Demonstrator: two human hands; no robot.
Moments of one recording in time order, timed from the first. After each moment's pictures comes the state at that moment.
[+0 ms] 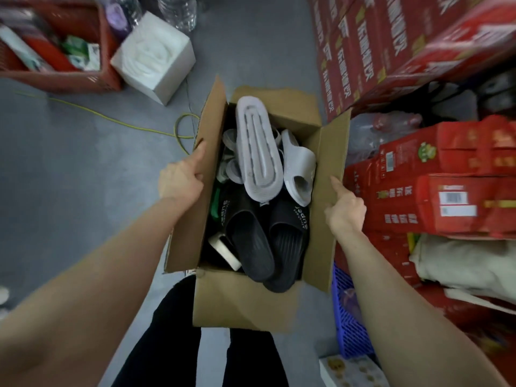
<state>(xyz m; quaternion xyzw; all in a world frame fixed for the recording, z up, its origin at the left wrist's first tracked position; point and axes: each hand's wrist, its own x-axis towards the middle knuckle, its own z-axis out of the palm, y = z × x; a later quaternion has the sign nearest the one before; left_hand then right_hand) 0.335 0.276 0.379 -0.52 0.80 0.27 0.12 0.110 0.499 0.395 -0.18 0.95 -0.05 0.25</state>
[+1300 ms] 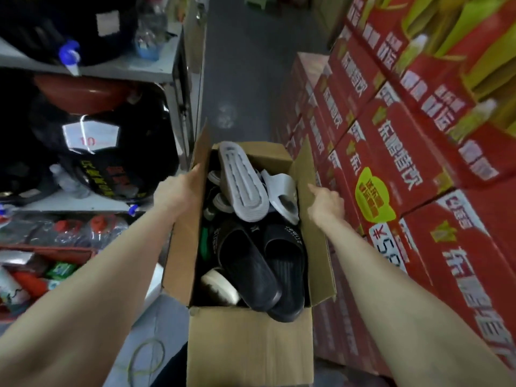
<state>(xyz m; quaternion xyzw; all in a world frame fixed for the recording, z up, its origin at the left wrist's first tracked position) -0.097 -0.277 0.611 -0.54 0.82 0.20 -0.01 -0.347 -0.107 0.646 -0.34 0.93 -0.05 0.14</state>
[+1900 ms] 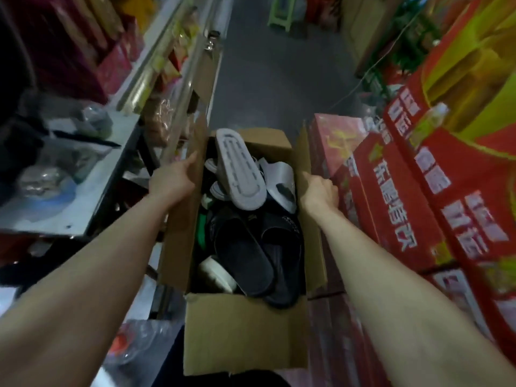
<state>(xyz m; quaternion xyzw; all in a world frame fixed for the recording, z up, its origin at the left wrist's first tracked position) -0.378 -0.671 0.645 -0.60 0.78 0.20 -0.02 -0.642 -0.539 0.652 -0.42 0.90 -0.07 0.12</state>
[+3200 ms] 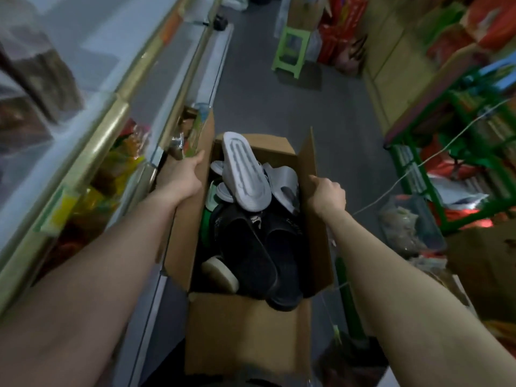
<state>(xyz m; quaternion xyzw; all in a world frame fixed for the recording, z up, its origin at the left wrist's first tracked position) -0.920 -1.686 0.627 -0.60 0.77 0.22 -0.04 -1.170 -1.537 0.677 -0.43 0.88 -0.07 0.17</state>
